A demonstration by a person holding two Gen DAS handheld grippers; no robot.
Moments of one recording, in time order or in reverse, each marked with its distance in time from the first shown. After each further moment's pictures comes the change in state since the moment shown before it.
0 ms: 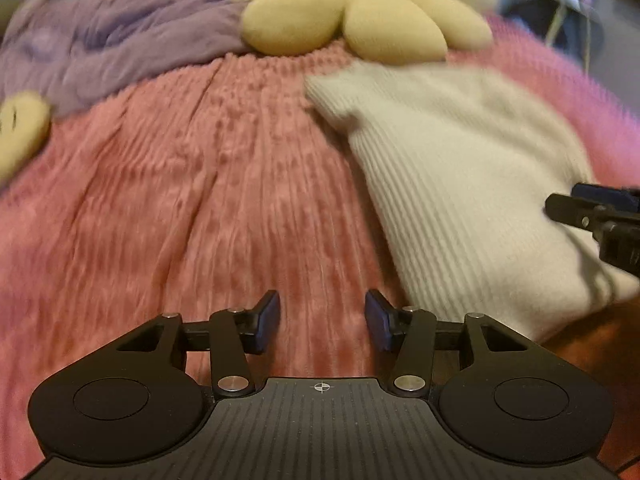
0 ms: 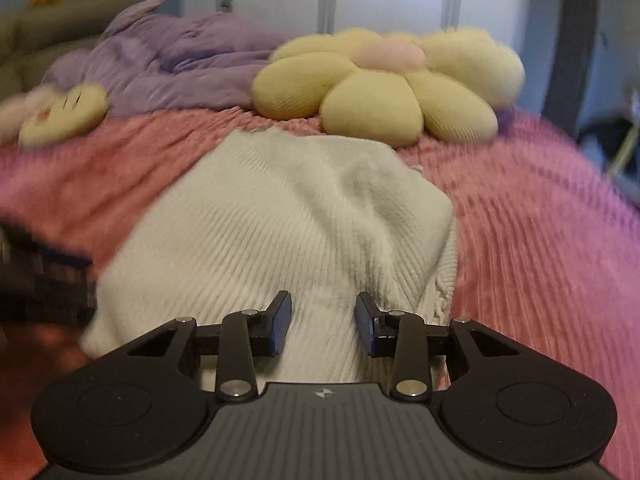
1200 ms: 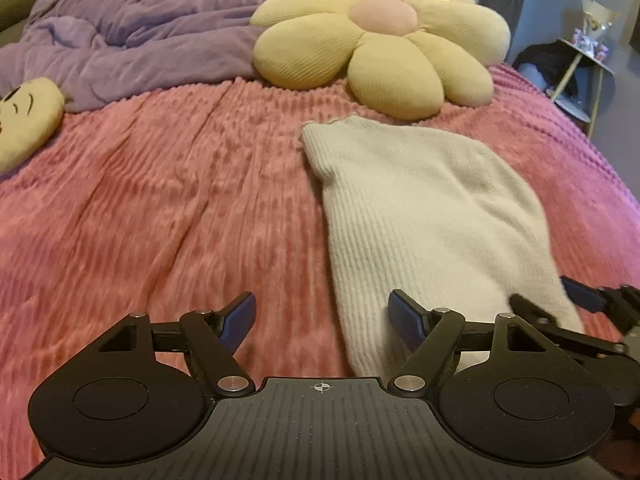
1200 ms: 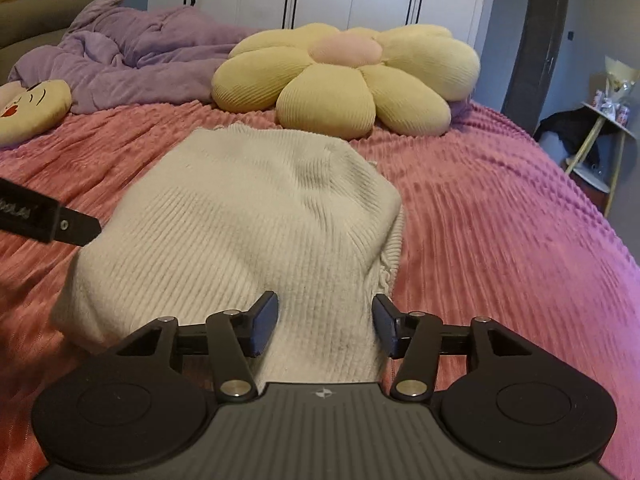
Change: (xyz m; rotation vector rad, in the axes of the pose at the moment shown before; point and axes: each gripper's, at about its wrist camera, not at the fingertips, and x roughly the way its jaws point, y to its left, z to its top) left arm -0.030 -0.030 0.017 -0.080 -0.052 -0.006; right arm -0.004 -0.003 -0.015 -0.043 0.019 -0.146
